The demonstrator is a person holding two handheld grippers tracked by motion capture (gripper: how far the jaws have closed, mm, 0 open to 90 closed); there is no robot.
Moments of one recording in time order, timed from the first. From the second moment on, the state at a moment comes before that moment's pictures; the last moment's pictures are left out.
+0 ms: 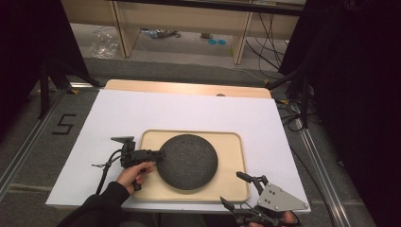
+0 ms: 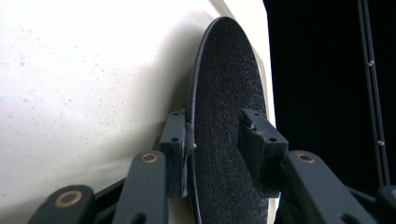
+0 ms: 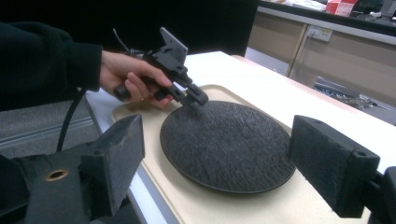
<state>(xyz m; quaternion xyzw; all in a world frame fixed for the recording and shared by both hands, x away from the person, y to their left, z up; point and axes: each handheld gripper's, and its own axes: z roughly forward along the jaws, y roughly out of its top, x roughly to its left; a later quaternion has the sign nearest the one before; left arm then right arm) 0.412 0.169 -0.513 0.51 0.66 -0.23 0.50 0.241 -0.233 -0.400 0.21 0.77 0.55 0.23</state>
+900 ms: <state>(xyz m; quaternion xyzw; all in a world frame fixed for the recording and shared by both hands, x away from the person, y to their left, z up) 0.414 0.194 -0.498 0.54 0.65 -0.19 0.50 0.240 -0.232 -0.400 0.21 0.77 0.55 0.23</state>
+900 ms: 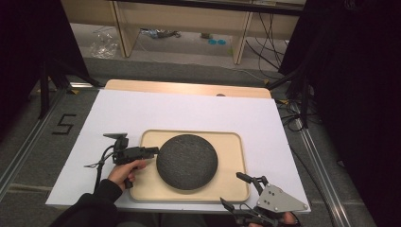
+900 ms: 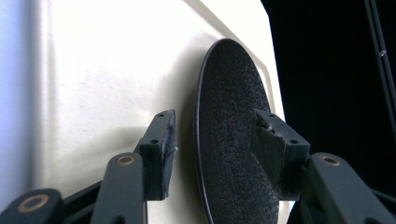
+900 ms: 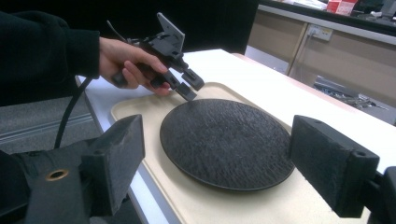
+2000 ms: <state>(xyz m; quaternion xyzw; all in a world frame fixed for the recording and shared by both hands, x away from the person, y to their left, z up) 0.406 0.228 -0.458 0.57 0.61 -0.14 0.54 0.240 -0.233 -0.401 0.22 0.77 0.55 0.24</state>
